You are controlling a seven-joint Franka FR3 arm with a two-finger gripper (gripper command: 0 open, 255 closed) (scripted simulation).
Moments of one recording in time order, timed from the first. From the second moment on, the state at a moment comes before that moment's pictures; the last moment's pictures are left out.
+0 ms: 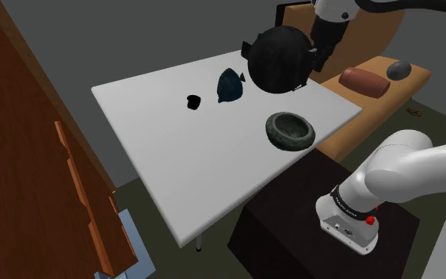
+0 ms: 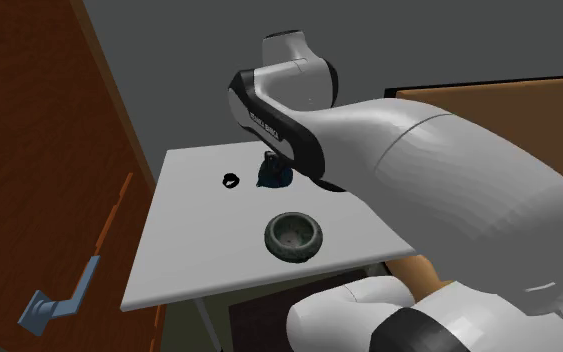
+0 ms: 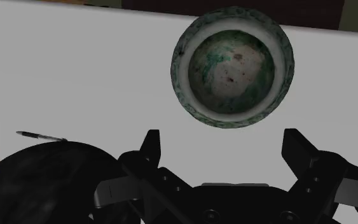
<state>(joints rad) 0.01 -0.74 0.07 -2.33 -0.07 1.57 0.00</state>
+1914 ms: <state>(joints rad) 0.05 0.26 0.20 -1.75 -0.09 1.95 0.28</state>
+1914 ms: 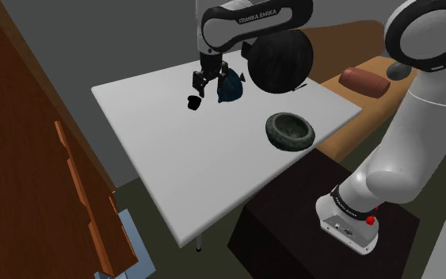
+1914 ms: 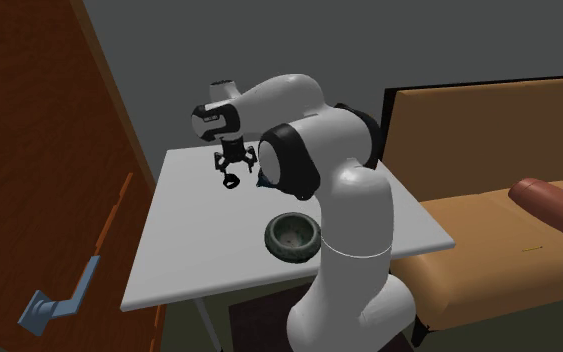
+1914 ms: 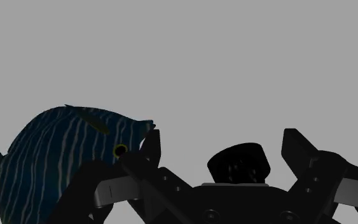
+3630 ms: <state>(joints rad) 0.09 0.55 0.20 -1.51 -0.12 2.00 0.33</state>
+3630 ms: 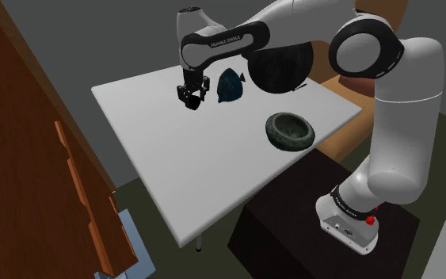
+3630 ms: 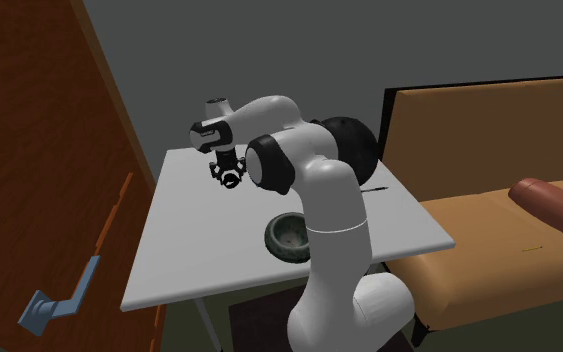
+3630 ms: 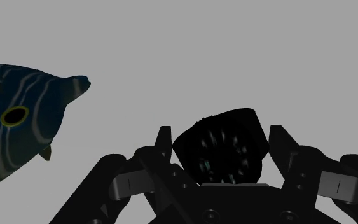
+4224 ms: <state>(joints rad) 0.09 0.54 0.20 -1.49 -0.12 1.97 0.33</state>
